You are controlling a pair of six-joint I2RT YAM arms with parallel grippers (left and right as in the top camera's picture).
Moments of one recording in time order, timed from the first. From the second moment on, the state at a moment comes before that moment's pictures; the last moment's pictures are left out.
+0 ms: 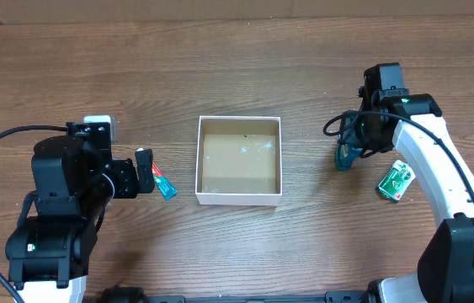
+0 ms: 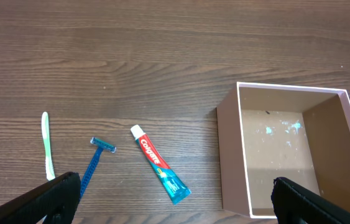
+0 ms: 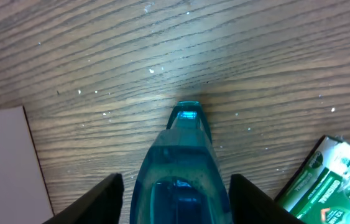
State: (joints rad) left arm 0.01 0.90 1.07 -0.92 0.11 -0.08; right arm 0.07 1.65 1.27 -0.92 0.00 0.28
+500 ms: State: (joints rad) left arm 0.01 0.90 1.07 -0.92 0.11 -0.08; right arm 0.07 1.65 1.27 -0.92 0.01 0.28
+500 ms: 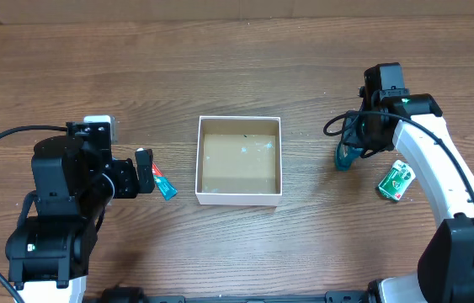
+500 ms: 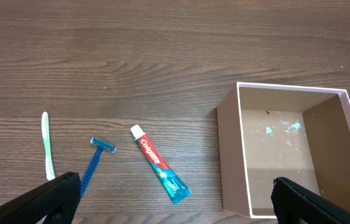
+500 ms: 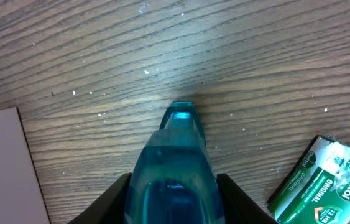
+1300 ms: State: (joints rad) left arm 0.01 0.90 1.07 -0.92 0.11 -0.08; right arm 0.63 1.68 1.91 -1.26 0.02 0.48
